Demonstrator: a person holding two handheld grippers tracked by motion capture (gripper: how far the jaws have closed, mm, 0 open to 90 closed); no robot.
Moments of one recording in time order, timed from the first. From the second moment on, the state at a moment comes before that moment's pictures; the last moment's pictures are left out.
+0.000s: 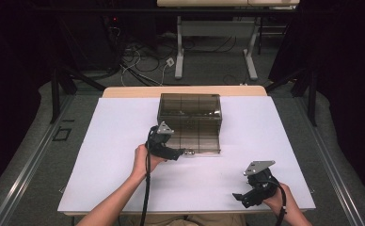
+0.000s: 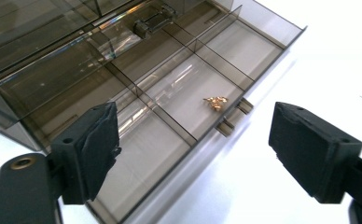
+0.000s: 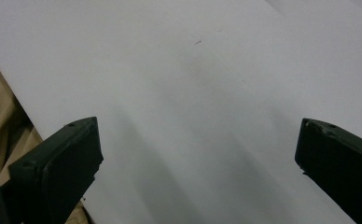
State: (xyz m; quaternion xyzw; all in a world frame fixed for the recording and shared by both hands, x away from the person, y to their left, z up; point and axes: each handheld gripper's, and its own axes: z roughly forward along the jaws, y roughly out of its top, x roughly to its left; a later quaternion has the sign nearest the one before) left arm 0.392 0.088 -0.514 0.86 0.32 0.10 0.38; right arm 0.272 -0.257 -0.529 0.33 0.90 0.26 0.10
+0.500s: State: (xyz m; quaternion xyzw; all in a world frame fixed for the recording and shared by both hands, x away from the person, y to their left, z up) left arm 0.372 0.101 -0.511 0.88 0.31 0.10 0.35; right arm 0.272 -0.257 -0.528 0.33 0.90 0.26 0.09
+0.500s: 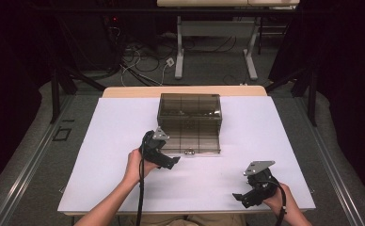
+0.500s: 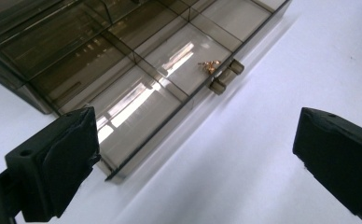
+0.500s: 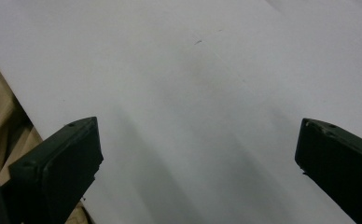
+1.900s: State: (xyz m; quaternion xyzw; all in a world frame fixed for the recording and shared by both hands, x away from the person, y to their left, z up) left arm 0.309 0.146 -0.512 0.88 0.31 0.12 0.35; right arm 0.272 -0.254 -0.533 0.33 0.89 0.29 0.11
